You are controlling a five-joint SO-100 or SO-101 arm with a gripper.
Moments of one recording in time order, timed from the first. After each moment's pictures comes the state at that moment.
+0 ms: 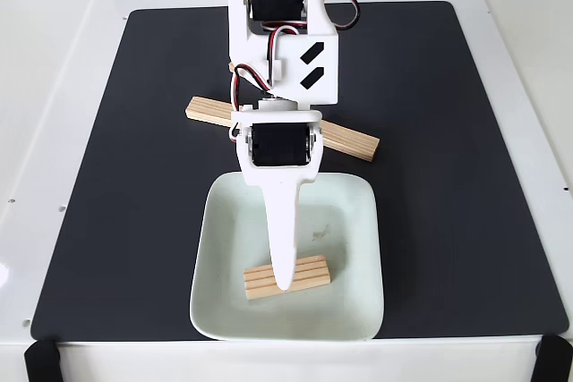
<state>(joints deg) -9.8 29.3 11.1 57.0 -0.6</state>
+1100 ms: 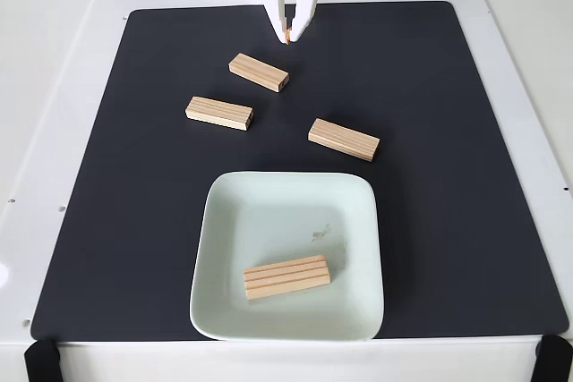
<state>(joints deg) -11.9 124.1 120.6 63.2 -68.5</state>
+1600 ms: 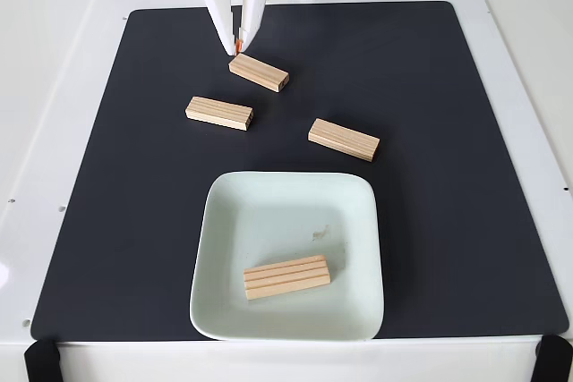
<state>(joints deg) 2.1 117.9 122.8 63.2 -130.8</state>
